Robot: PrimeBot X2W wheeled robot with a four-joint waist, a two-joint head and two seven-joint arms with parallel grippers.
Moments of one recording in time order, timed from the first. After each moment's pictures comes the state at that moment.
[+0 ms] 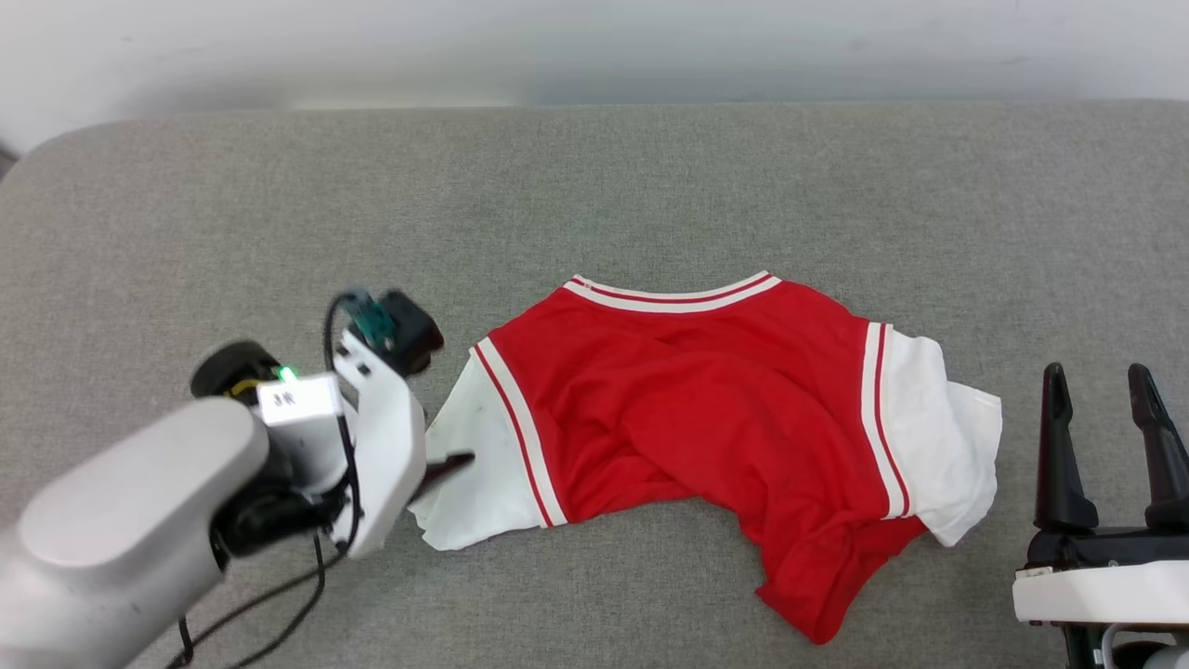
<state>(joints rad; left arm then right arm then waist) -0.84 0.78 -1.12 0.12 -1.05 -0.11 0.59 0.00 -0.05 -0.16 -0.08 0.16 0.13 -0.26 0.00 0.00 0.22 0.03</state>
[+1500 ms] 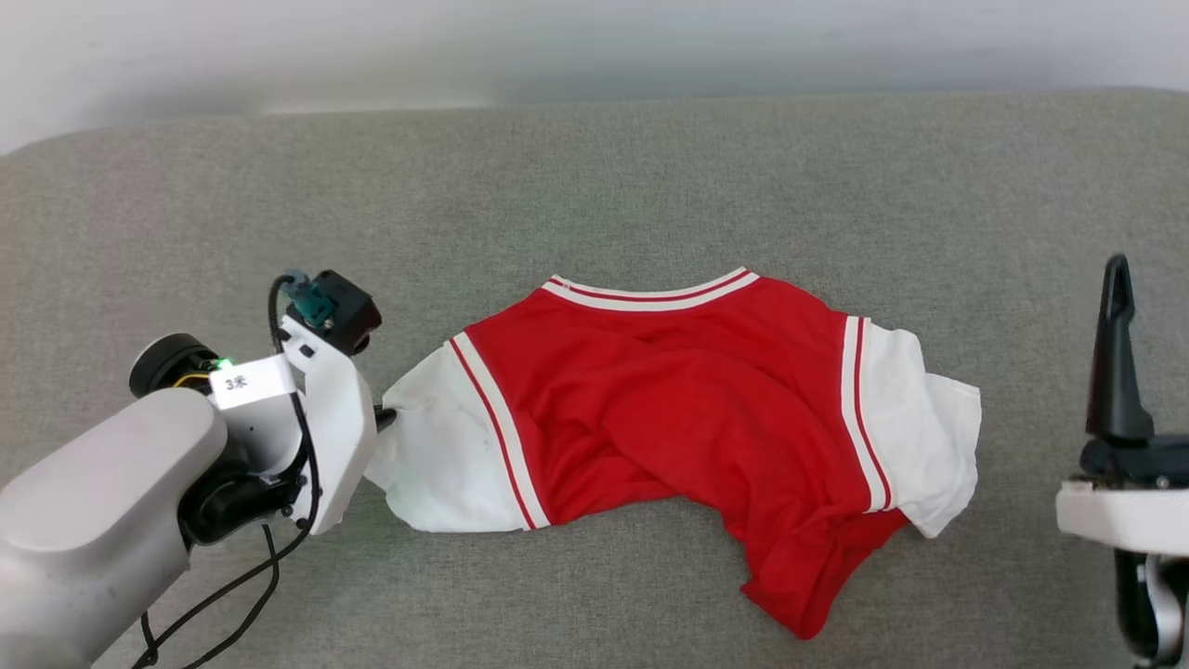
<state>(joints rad) -0.87 0.79 -1.12 0.25 -1.04 -0.09 0.53 -0.13 -0.05 -0.22 -0.17 -0.01 0.13 -0.26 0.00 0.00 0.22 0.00</state>
